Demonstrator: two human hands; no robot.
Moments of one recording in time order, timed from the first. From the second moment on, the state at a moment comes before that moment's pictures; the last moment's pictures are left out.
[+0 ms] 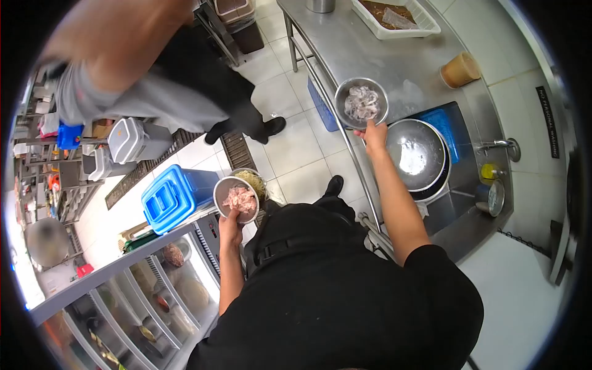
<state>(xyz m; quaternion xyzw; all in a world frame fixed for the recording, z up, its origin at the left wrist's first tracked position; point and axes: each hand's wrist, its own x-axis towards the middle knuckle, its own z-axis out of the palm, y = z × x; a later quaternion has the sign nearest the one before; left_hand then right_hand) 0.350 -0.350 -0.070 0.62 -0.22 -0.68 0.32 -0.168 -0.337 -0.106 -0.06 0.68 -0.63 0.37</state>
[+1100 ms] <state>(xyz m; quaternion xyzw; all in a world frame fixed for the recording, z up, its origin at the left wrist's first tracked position) 0.668 -0.592 -0.108 0.59 -0.02 -0.50 0.64 0.341 -0.784 -0.074 -0.39 0.54 -0.32 0.67</state>
